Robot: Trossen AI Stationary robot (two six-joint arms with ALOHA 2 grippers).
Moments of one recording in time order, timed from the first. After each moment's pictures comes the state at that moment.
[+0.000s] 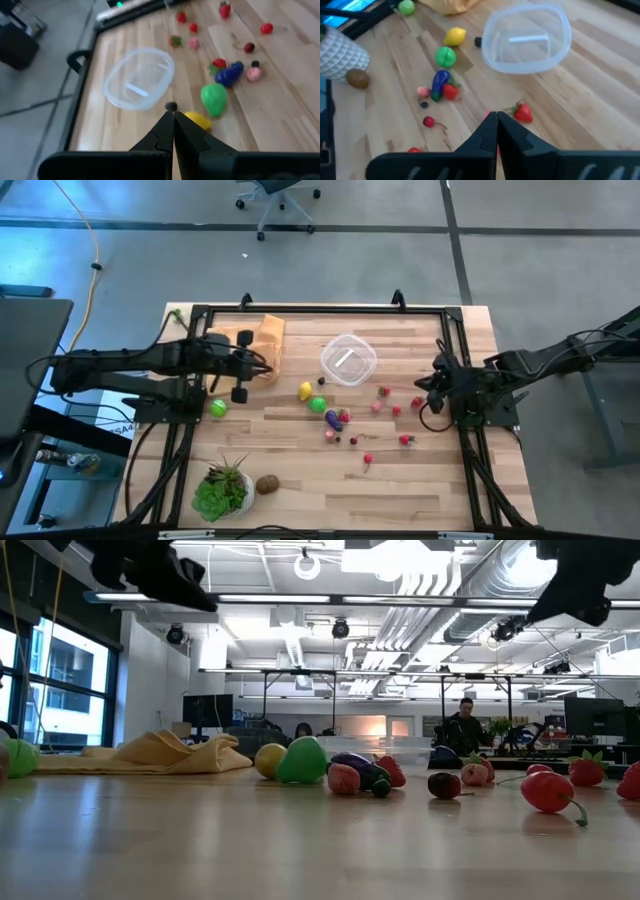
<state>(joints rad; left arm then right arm) 0.25 0.82 0.69 -0.39 -0.02 0.42 0.31 0.61 0.74 -0.90 0.43 0.80</state>
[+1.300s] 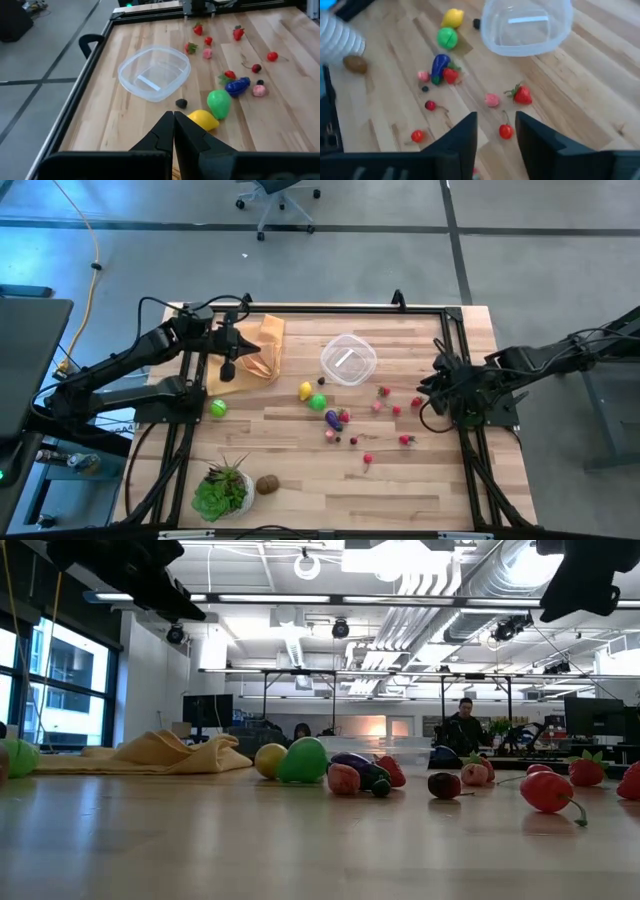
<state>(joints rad) 0.74 0.76 0.69 -0.47 0.43 0.41 0.31 0.67 0.83 -1.03 0.37 0.89</state>
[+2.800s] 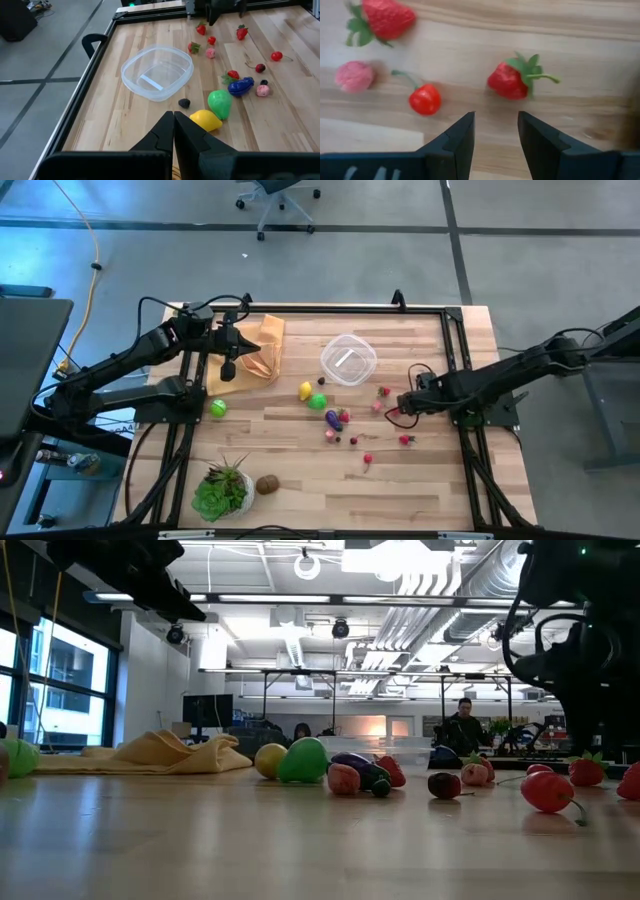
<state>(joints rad) 0.74 0.76 0.69 -0.47 0.43 0.41 0.21 1.12 0.57 -0.90 0.15 1.68</state>
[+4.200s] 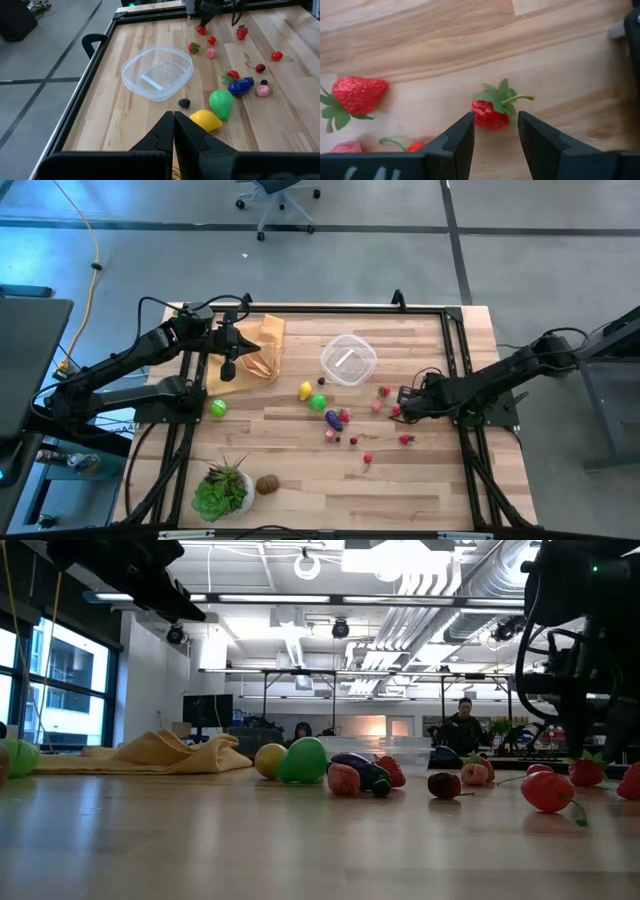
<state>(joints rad) 0.74 0.76 0.69 -0.47 0.42 0.41 0.28 1.25 0.59 -0.95 0.30 2.11</state>
